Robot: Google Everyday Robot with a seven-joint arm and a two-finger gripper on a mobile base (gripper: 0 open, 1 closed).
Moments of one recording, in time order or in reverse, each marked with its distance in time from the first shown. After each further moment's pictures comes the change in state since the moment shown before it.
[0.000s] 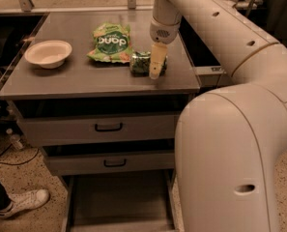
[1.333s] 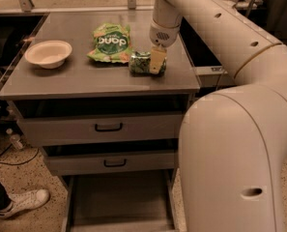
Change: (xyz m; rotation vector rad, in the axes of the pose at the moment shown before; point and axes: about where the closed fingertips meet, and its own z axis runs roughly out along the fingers) arm 0.001 0.010 0.004 -0.026 -0.011 0.008
